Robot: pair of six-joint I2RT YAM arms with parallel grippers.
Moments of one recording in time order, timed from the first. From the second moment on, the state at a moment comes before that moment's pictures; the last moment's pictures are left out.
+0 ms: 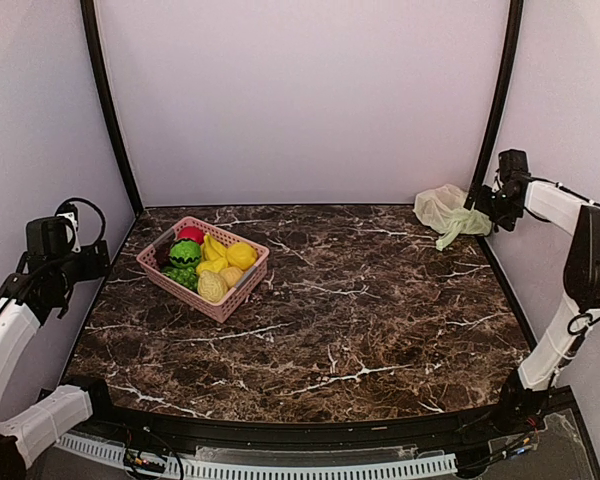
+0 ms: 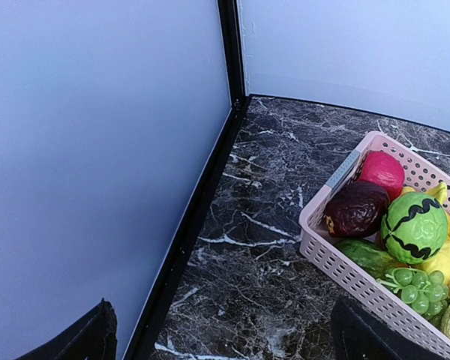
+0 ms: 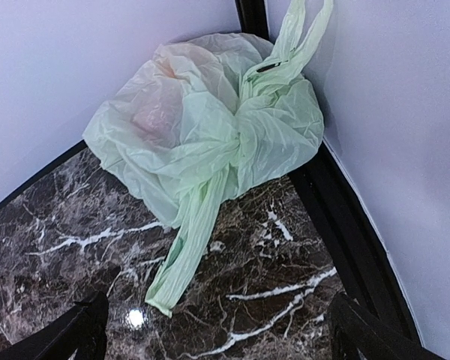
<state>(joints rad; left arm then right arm) 0.04 0.70 0.70 -0.50 -0.32 -0.06 -0.09 1.65 1.35 -0.46 0.02 0.36</state>
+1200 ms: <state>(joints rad) 0.04 0.73 0.70 -0.49 -0.18 0.01 -0.17 2.42 2.15 -0.67 0.00 0.34</state>
